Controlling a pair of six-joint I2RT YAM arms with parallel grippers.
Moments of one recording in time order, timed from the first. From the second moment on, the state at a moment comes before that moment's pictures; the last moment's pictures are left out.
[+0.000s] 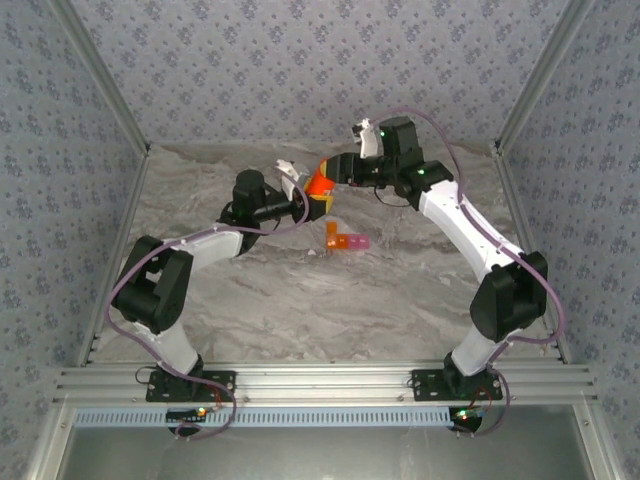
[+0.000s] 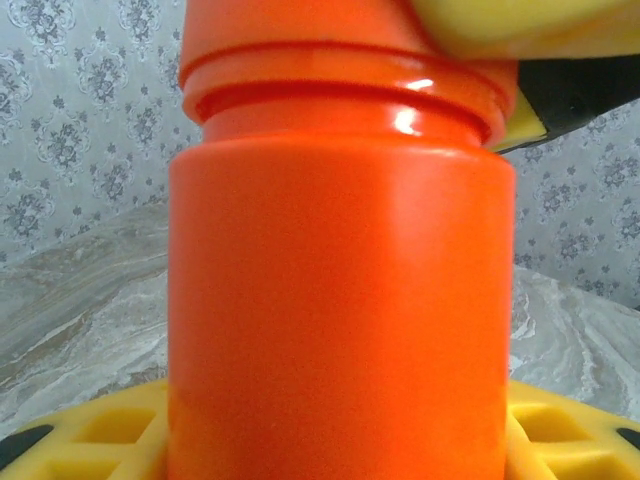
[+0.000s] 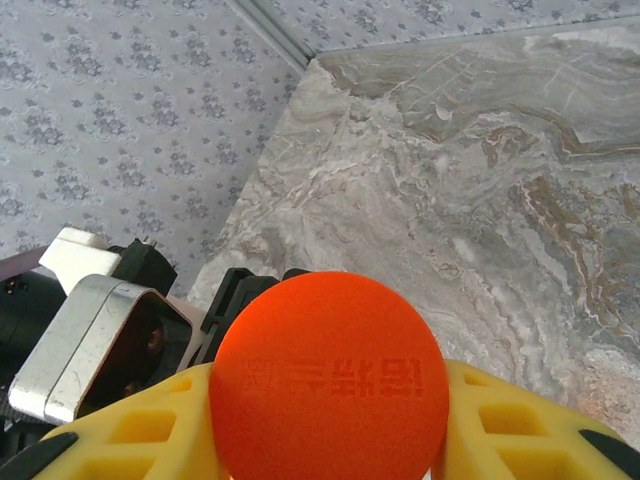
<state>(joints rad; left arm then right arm) -0.48 1.73 1.01 0.64 0.72 -0.14 0.44 1.66 1.57 -0.44 -0.54 0.46</state>
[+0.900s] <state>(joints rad) -0.49 1.73 1.00 0.66 0.69 -0.10 0.45 1.67 1.66 -0.61 -0.52 0.44</state>
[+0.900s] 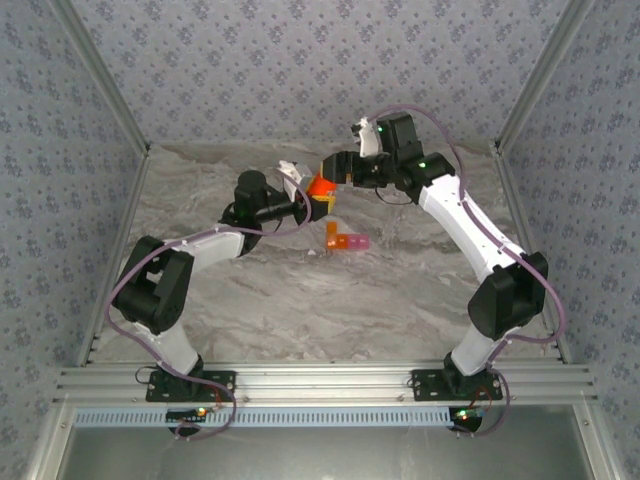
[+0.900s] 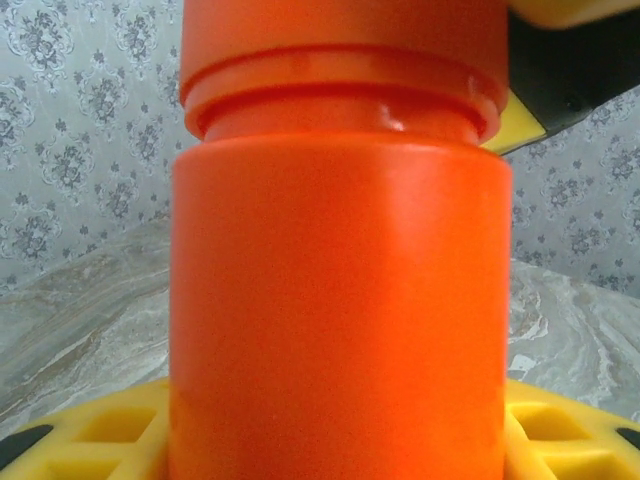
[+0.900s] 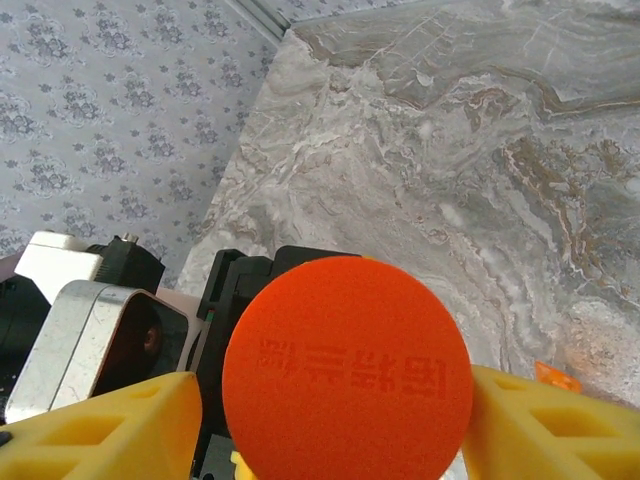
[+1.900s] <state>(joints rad) -0.49 1.74 1.04 0.64 0.85 -0.12 0.27 1.67 1.77 -0.78 -0.85 0.16</state>
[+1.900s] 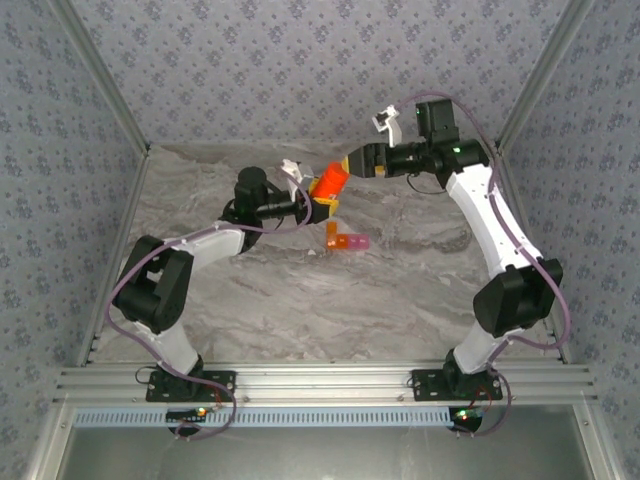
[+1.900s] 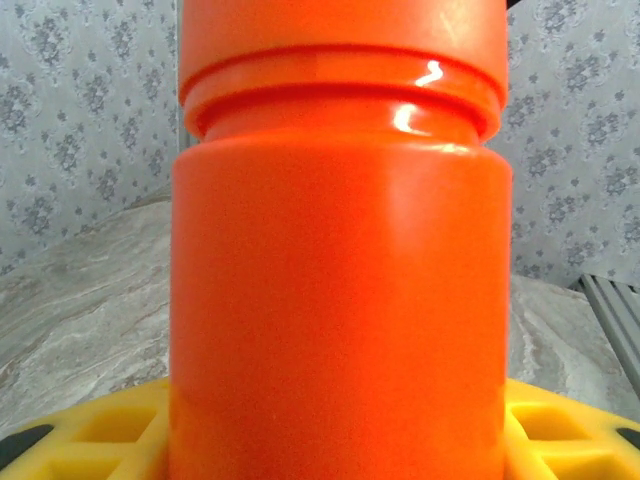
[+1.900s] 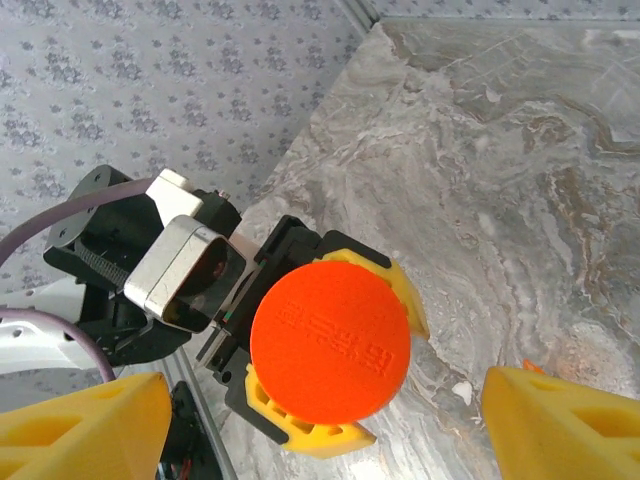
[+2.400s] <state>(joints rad) -0.49 1.75 1.05 0.63 0.88 -0.12 0.32 1.73 1.80 -0.82 -0.84 0.12</state>
